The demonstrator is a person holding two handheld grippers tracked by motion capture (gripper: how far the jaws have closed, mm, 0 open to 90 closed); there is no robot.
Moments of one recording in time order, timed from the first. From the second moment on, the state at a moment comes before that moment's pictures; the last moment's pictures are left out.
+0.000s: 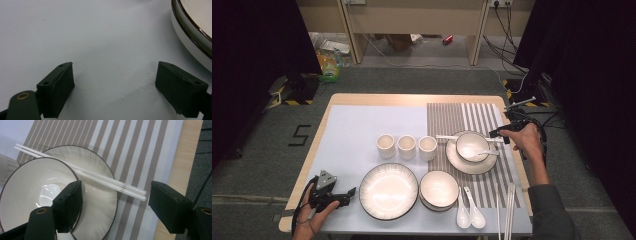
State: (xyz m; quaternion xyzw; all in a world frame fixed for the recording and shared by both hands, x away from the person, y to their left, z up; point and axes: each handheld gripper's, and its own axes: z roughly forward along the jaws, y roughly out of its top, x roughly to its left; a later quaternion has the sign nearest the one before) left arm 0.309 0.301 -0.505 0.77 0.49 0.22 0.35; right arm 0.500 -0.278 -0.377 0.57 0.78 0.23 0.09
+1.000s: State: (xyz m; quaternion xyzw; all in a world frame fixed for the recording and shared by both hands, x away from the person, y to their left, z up) left arm 0.309 0.301 -0.505 0.77 0.49 0.22 0.35; right arm 0.481 -0.235 -0.362 0.50 0.82 0.24 0.10
